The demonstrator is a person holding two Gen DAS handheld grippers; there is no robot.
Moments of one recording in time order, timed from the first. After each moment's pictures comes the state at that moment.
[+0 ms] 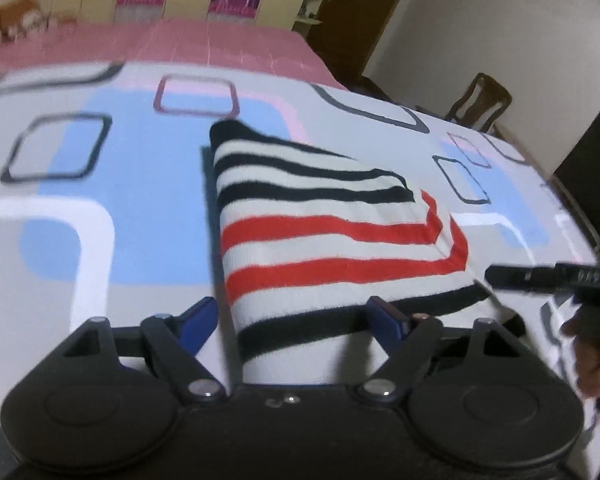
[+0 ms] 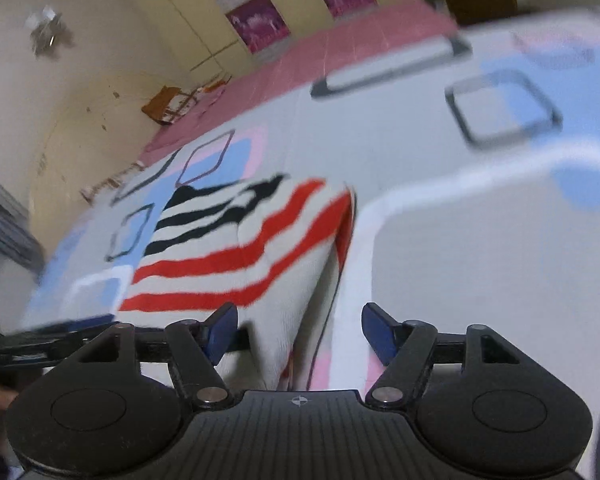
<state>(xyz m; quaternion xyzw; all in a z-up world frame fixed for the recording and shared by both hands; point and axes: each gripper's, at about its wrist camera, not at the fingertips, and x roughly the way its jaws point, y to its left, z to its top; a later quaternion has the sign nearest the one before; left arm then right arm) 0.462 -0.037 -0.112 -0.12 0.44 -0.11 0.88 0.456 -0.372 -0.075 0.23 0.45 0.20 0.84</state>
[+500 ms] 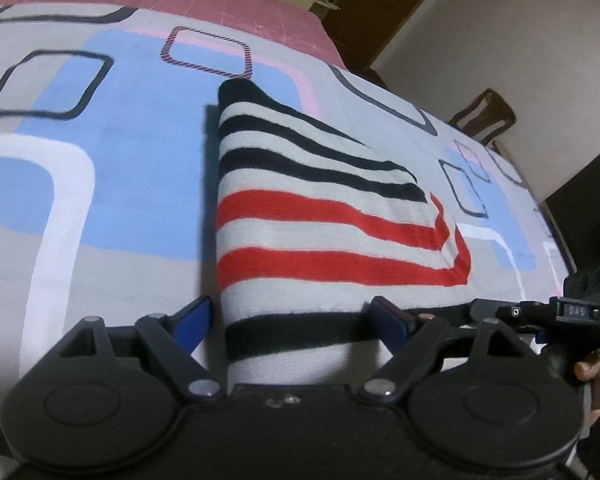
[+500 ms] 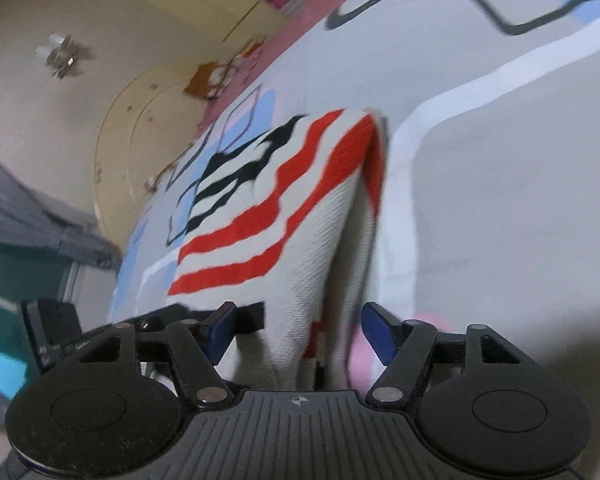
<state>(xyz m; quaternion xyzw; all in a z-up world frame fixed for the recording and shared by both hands) 0.479 -0.035 -0.135 -0.18 0.47 -0.11 0.86 0.479 -0.379 -0.107 0.32 0.49 0.29 0.75</state>
